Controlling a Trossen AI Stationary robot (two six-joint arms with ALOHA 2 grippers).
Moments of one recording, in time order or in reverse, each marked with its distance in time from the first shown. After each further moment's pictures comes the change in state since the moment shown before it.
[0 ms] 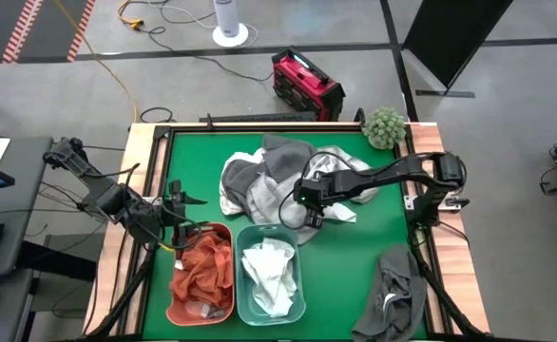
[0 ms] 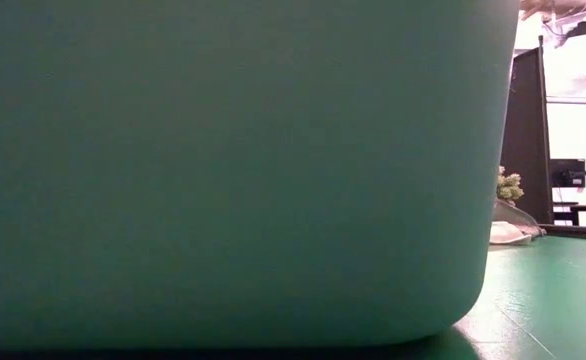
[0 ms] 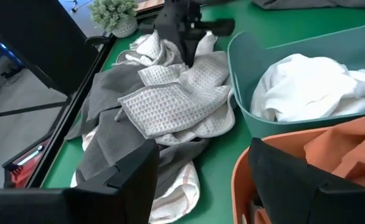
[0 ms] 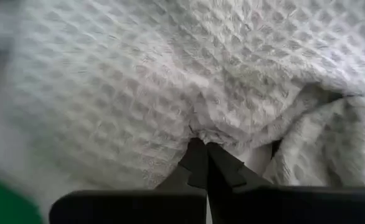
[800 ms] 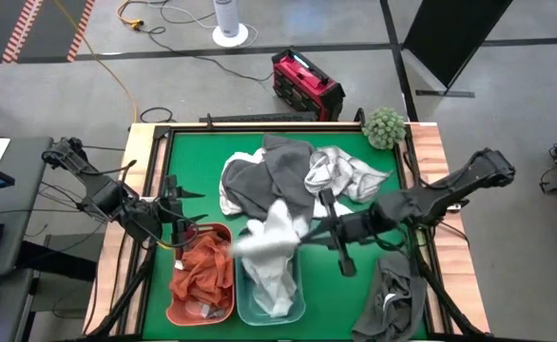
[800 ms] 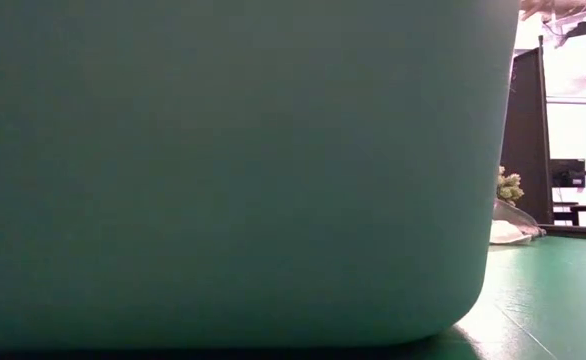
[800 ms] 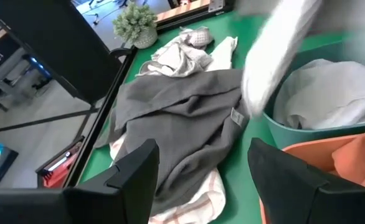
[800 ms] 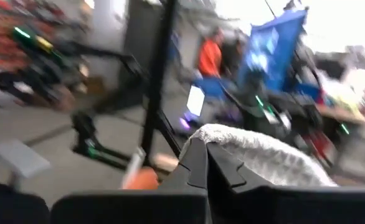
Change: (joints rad) left arm 0.000 -0.010 0.038 -0.034 -0.080 0.060; right arm 0.468 -0.437 0.032 0.858 -0.027 -0.363
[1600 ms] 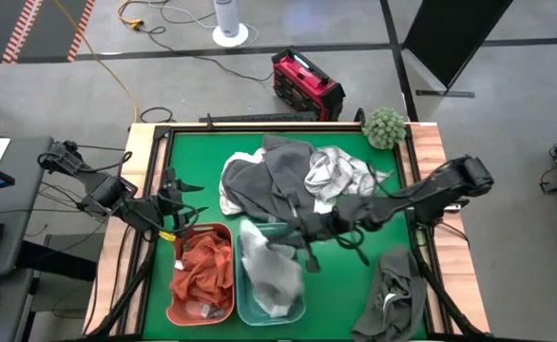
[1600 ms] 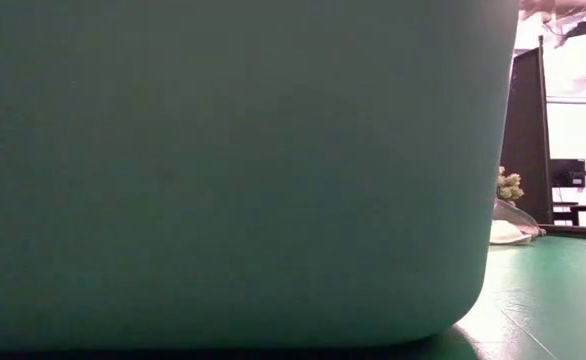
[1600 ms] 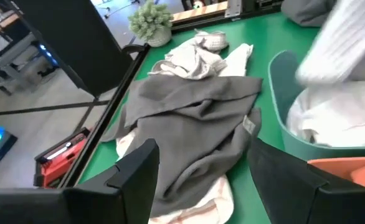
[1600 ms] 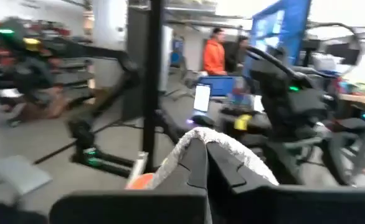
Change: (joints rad) left arm 0.090 -0.035 0.000 0.027 0.032 0.000; right arm -0.113 0.247 0.005 0.258 -0.113 0.124
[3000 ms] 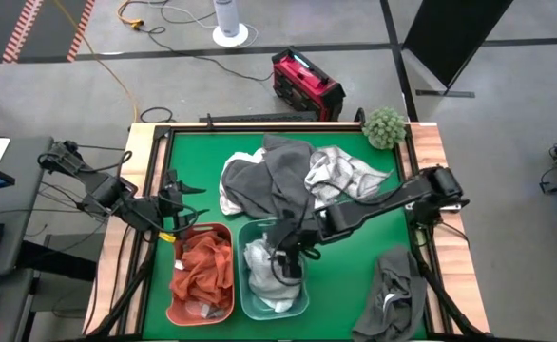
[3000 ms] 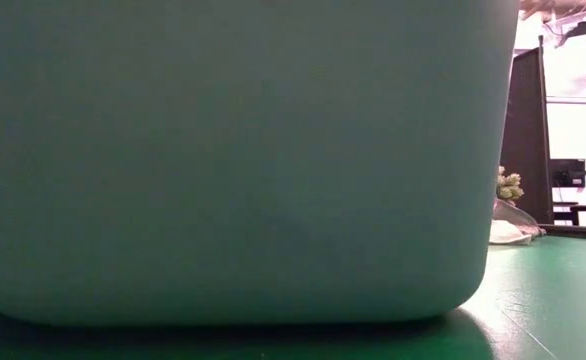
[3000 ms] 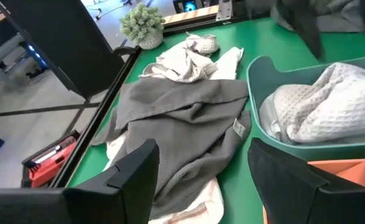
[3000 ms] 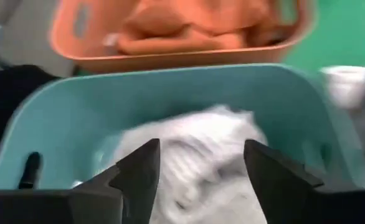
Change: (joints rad) left arm 0.000 0.002 0.000 0.026 0.036 0.006; right arm -0.019 0.262 0.382 -1.006 0.072 0.304
